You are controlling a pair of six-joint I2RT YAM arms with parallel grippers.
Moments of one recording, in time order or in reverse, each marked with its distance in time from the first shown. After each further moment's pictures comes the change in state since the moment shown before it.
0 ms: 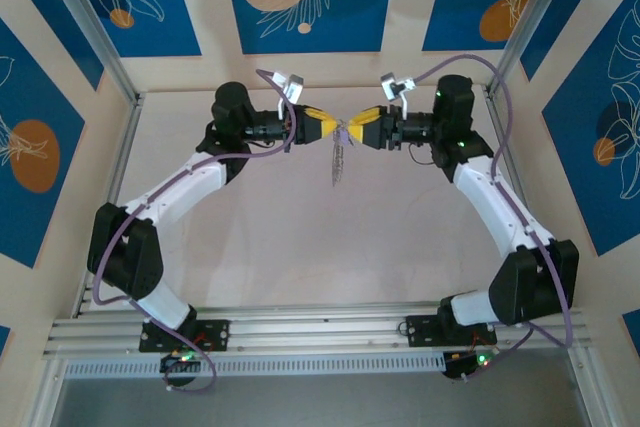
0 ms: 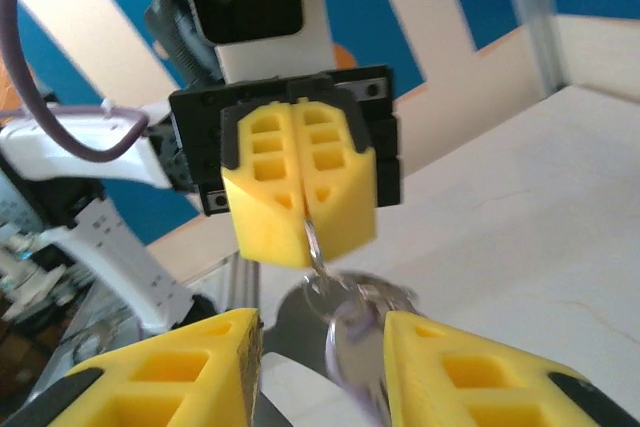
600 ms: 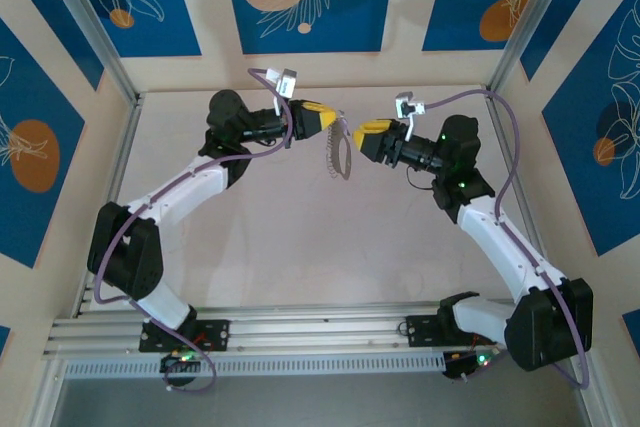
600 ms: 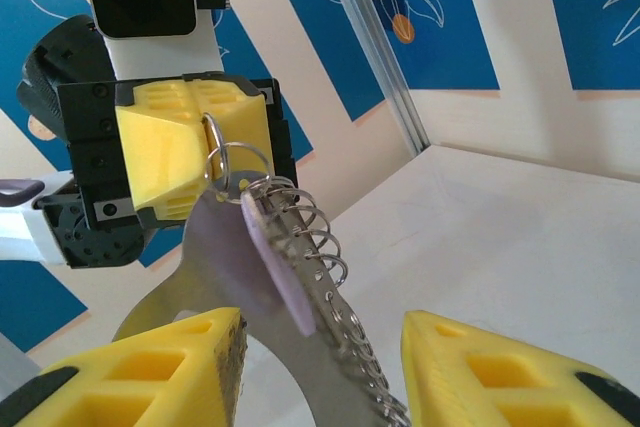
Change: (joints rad) left arm -0.009 0.000 -0.041 0.225 -0.066 -0.200; right arm 0.080 -0.203 -0.288 0.254 0.404 0.132
